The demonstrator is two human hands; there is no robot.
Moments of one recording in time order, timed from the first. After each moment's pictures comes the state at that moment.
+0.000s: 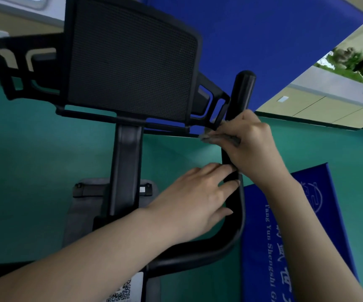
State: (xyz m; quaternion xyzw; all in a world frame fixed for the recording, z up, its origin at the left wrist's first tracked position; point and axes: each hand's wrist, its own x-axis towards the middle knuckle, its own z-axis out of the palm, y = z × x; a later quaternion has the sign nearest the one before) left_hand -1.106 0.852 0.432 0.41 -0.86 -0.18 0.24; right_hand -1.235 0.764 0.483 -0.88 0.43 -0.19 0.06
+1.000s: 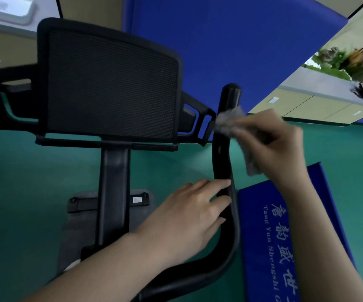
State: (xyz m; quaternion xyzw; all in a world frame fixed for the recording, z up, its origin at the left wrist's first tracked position) left_hand -1.103 0.850 0.440 0.42 -0.85 -0.22 0.25; right_hand -1.267 0.753 0.503 -0.80 0.49 -0.32 0.14
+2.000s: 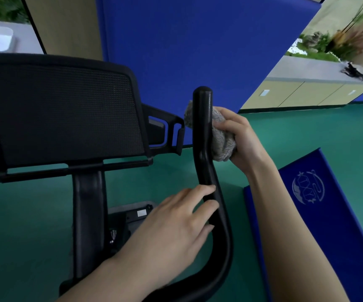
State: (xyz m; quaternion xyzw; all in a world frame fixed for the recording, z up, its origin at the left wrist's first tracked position) left_hand -1.106 0.847 0.446 0.42 -0.85 -0.23 0.20; right_hand -1.281 0.698 0.458 -0.53 0.45 -0.41 0.59
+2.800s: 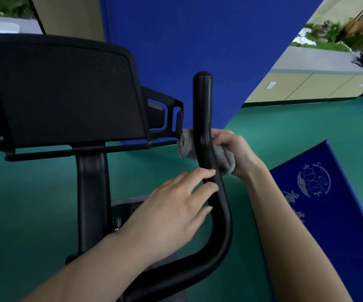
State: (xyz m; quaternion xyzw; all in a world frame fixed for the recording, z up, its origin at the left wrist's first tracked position) left_hand -1.108 0.847 0.443 0.42 -0.86 -0.21 0.20; right_hand -1.292 0.718 0.415 -0.48 0.43 -0.32 0.69
